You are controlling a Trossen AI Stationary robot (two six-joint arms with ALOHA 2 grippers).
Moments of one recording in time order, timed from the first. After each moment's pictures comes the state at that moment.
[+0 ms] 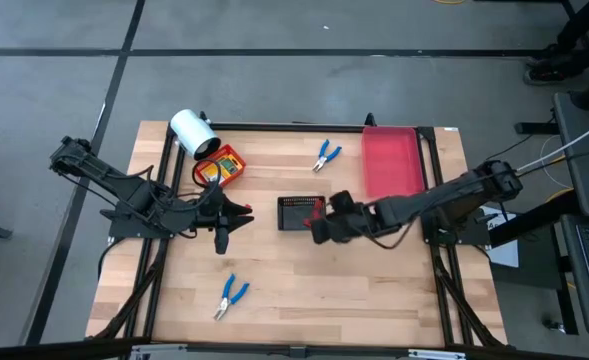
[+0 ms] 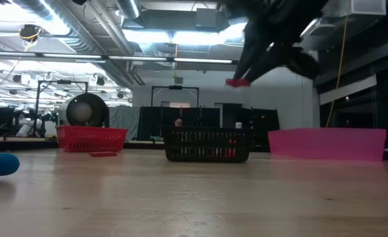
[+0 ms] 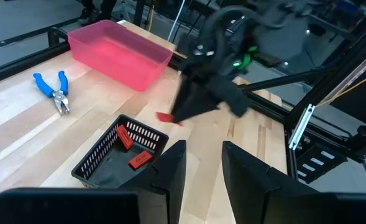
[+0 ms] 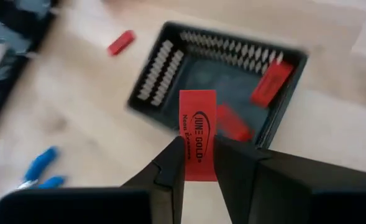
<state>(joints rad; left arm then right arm) -0.48 1.01 0.94 -0.37 -0.63 -0.67 0.29 1.58 1.09 -0.51 0.45 1.31</state>
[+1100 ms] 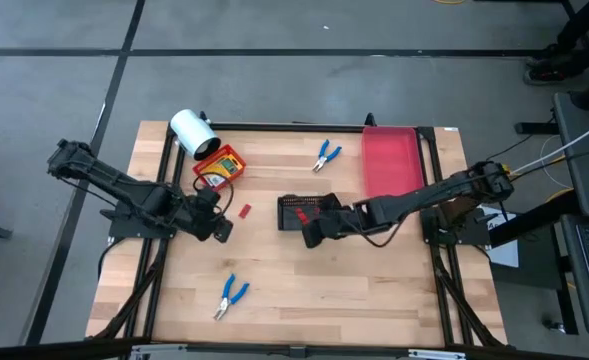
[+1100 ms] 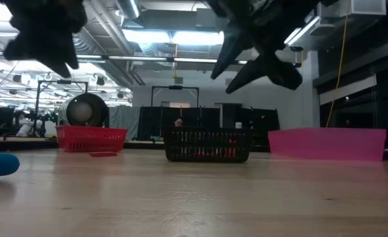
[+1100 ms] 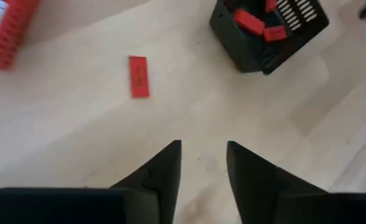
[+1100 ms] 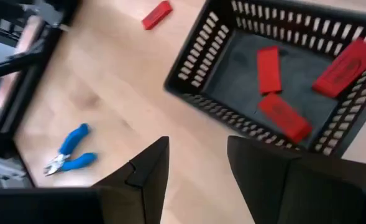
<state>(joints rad) -0.39 1.01 0.78 -0.85 -0.41 -1.38 0.25 1.64 1.09 -0.33 0.29 1.22</state>
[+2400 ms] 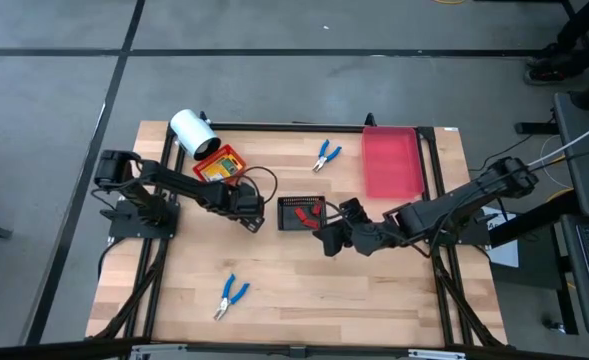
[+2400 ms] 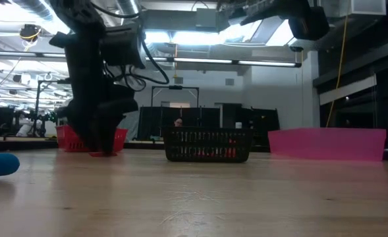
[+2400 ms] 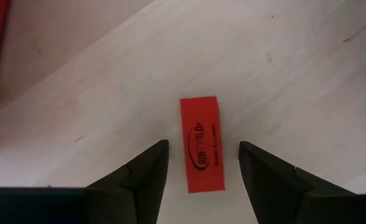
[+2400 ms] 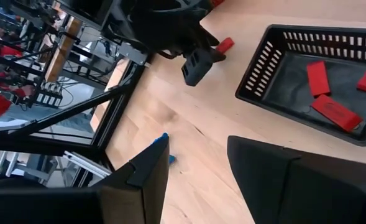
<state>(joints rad) 0.00 1.59 0.76 -0.56 -0.25 -0.98 0.44 1.44 1.09 -0.32 0.51 1.35</state>
